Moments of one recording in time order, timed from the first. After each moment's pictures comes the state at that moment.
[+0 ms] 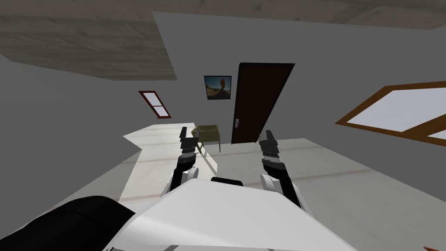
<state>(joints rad) 0.49 -0.02 0.06 -2.29 0.10 -0.37 0.02</state>
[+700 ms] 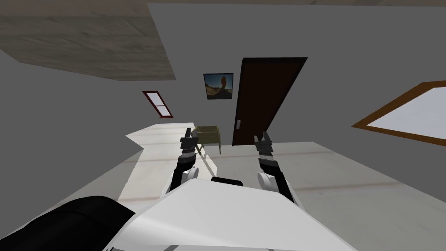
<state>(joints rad) 0.43 -0.07 0.08 -2.17 -0.03 -0.38 -0.10</state>
